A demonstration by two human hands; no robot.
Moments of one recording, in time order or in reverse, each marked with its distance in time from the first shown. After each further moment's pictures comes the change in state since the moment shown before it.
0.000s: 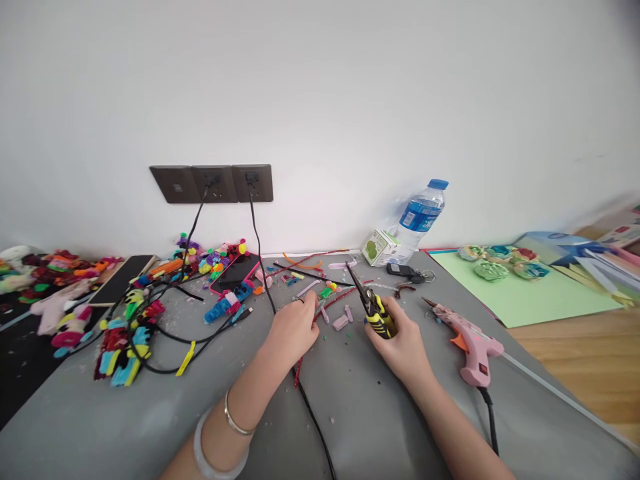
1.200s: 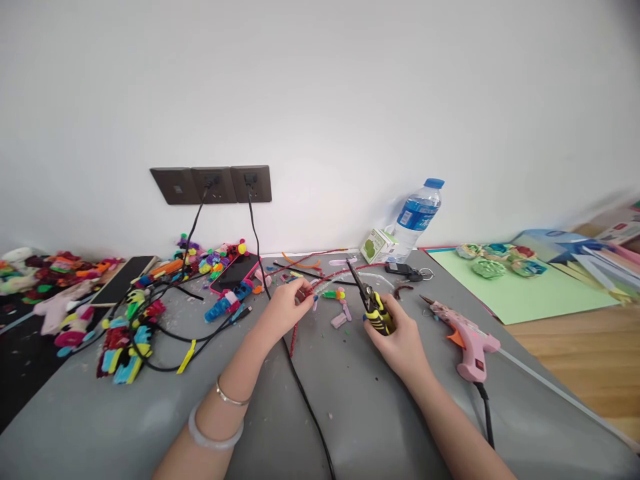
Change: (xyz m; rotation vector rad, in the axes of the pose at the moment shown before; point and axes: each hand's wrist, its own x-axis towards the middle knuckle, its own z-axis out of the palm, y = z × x) left_hand 0.020 -0.027 -0.007 -0.577 0.200 0.175; right_hand 0.001 0.005 0.001 0.062 0.011 0.000
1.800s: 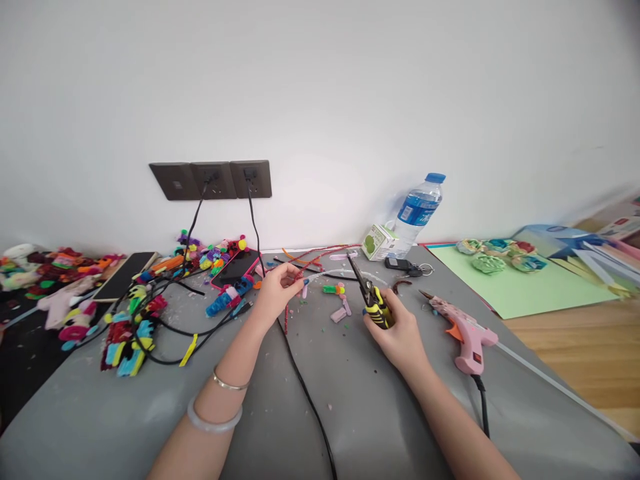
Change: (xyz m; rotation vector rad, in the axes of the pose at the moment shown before) left_hand 0.012 -0.021 -0.004 -0.437 0.173 -0.028; right_hand -0.001 0.002 0.000 0.011 -0.004 0.030
